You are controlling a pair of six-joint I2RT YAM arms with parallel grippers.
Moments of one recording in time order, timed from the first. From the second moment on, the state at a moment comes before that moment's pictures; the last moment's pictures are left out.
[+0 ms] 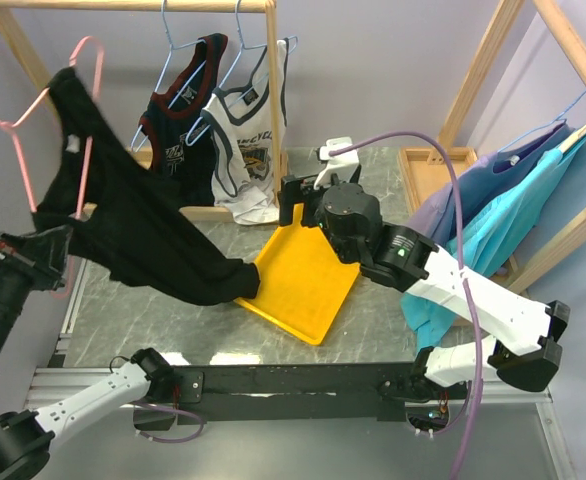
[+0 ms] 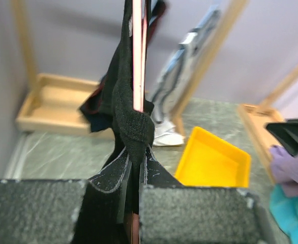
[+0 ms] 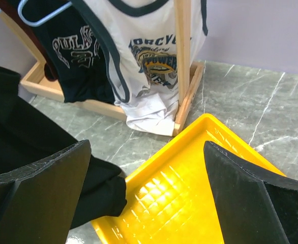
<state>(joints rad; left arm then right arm) -0.71 0.70 1.85 -1.14 -0.58 -0.28 1.04 1.27 1.45 -0.37 0.67 0.27</state>
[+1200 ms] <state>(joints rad) -1.13 0.78 1.81 -1.25 -1.08 -0.33 1.03 1.31 1.45 -0.39 0.57 0.29</state>
